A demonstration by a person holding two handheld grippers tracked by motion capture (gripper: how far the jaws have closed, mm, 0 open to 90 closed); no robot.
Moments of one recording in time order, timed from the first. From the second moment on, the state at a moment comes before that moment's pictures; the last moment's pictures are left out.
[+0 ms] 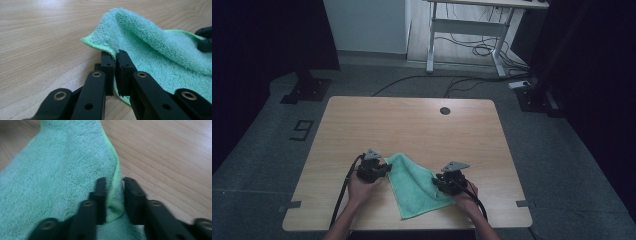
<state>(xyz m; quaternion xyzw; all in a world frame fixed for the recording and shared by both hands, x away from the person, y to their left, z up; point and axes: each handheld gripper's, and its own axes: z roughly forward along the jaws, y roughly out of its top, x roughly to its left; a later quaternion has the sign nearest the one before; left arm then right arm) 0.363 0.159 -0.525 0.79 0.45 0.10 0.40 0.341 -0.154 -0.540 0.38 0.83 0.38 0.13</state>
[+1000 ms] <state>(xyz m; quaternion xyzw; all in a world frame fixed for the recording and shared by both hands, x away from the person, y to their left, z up) 0.392 0.156 -0.504 0.79 0.46 0.10 0.39 0.391 -0.179 -0.496 0.39 0.79 0.43 0.18</state>
